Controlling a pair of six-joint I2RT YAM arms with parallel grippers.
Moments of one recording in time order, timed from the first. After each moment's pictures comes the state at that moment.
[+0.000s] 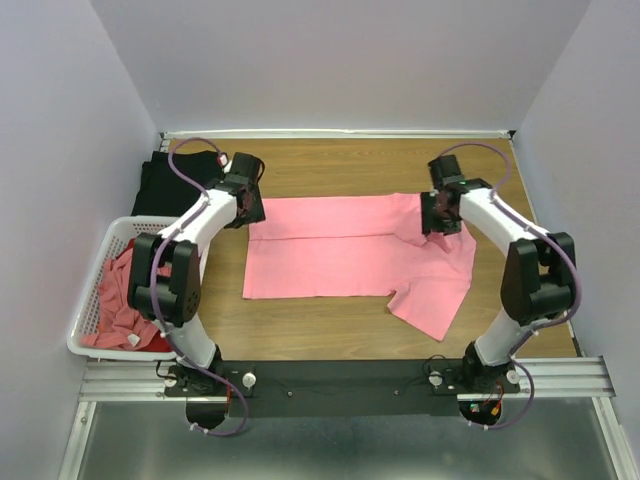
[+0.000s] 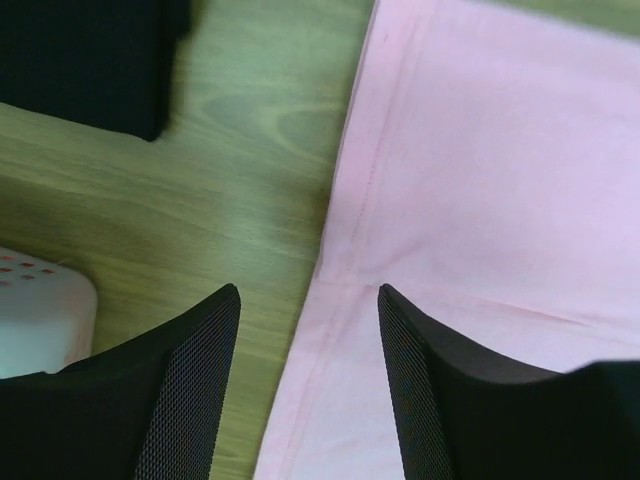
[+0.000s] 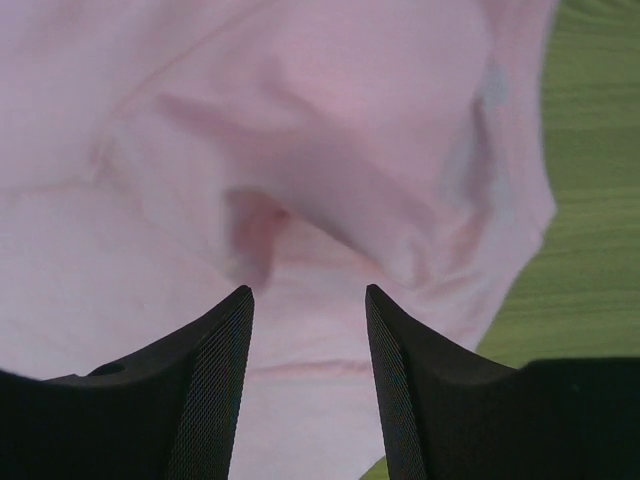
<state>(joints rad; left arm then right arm) -0.24 1.74 1.26 -0.60 -0.27 -0.43 0.24 1.72 1.25 -0.71 0.18 0.20</state>
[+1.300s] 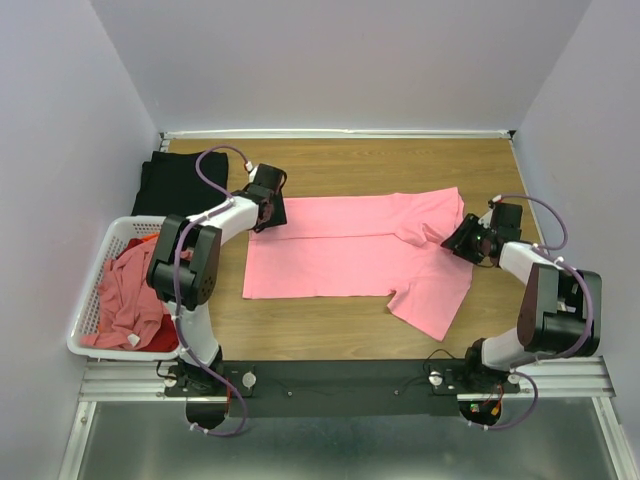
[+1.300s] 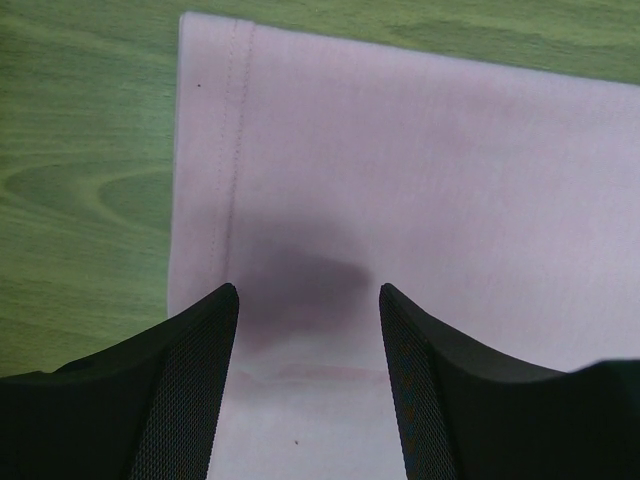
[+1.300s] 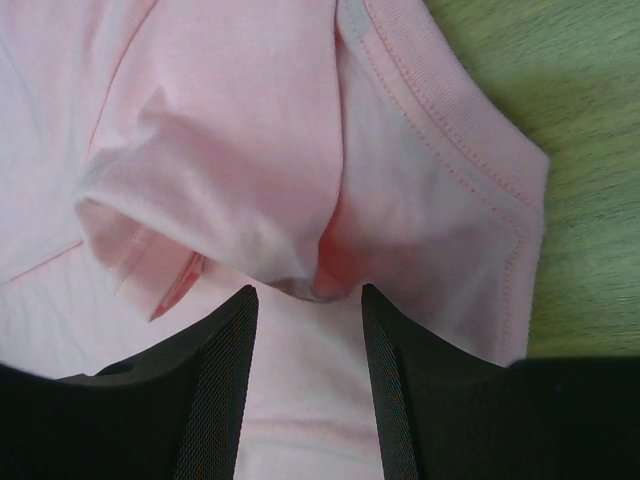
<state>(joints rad) -0.33 1.86 1.20 -0.32 -0.25 -0.45 -0.19 1.49 0.67 -0.08 -0.31 0.43</state>
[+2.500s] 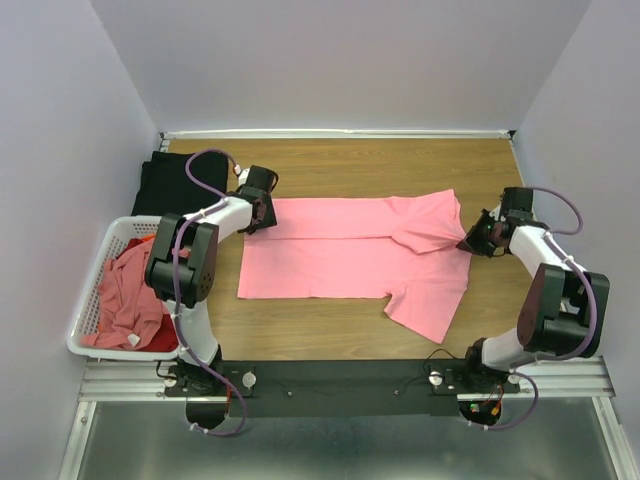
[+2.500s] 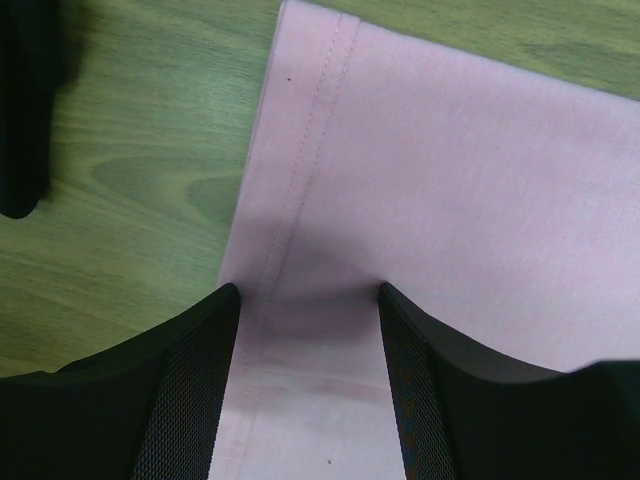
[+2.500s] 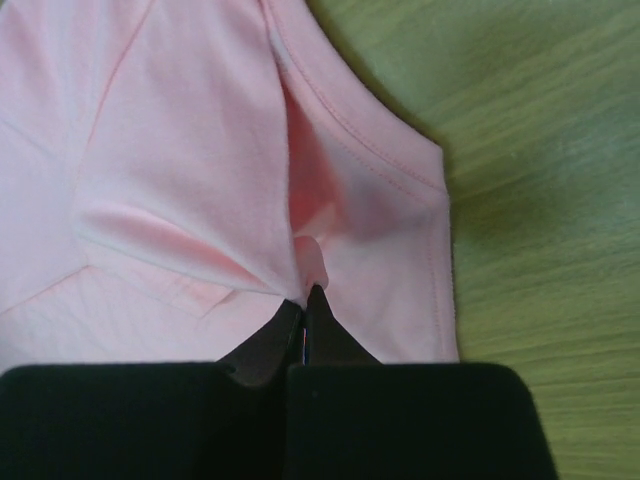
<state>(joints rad) -0.28 1.88 1.18 -0.33 -0.32 -0.47 -0.22 1.47 0.85 -0.40 -0.25 0.46</state>
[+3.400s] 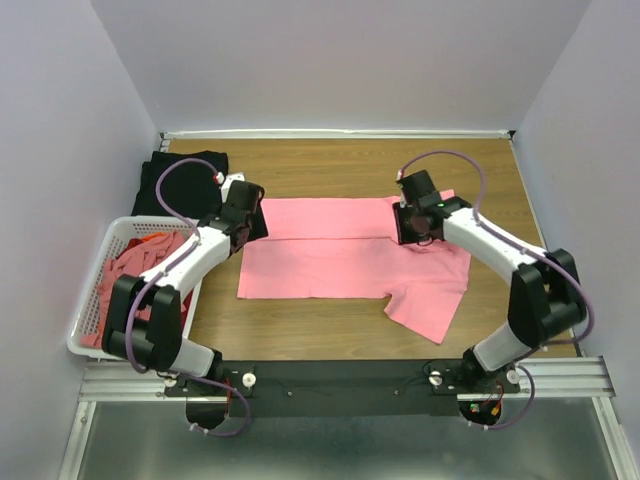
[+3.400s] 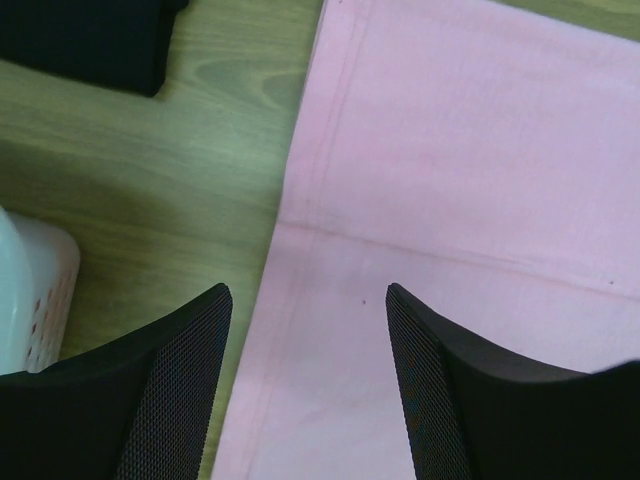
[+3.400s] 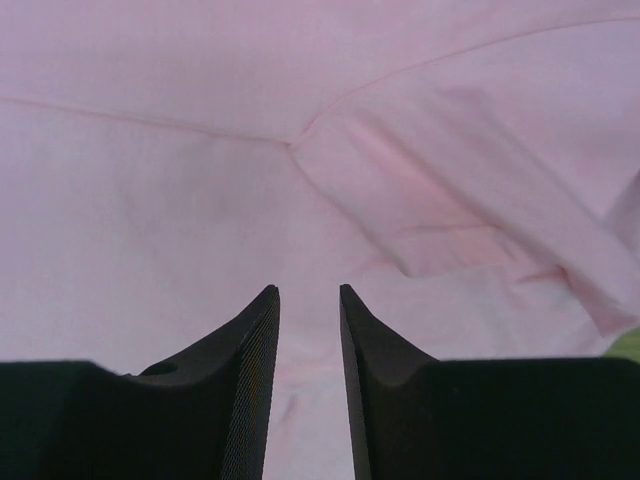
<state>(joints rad) -0.31 1.46 0.94 -0.37 -0.33 -0.47 0.41 1.54 1.10 -0.57 0.12 0.24</state>
